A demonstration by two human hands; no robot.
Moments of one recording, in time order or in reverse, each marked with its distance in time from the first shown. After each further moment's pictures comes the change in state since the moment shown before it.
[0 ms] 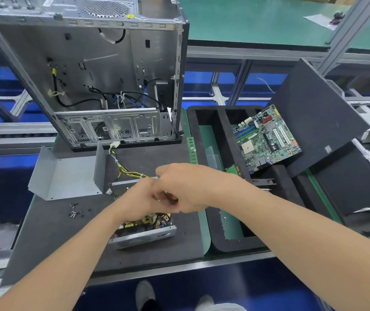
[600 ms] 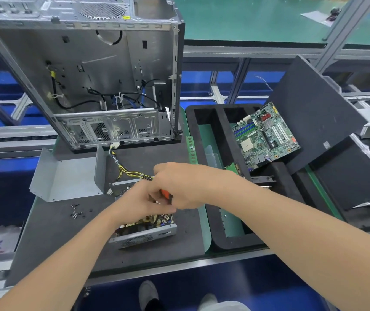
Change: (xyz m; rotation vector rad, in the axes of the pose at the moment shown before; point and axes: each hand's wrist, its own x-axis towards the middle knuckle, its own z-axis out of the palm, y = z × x) left_hand -0.008 -0.006 -0.001 -0.036 0.005 -0.011; right_hand -0.001 -0.007 -0.006 0.084 -0.028 0.018
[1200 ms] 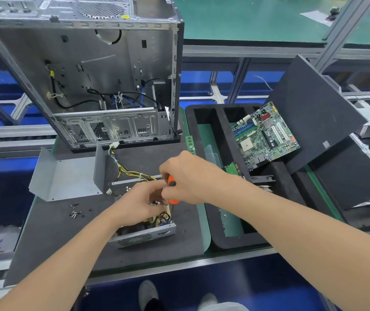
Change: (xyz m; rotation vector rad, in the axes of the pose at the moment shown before) left_hand -0.001 -0.006 0.003 0.126 0.005 0.013; right_hand -0.004 0.008 0.010 0.160 0.243 0.284
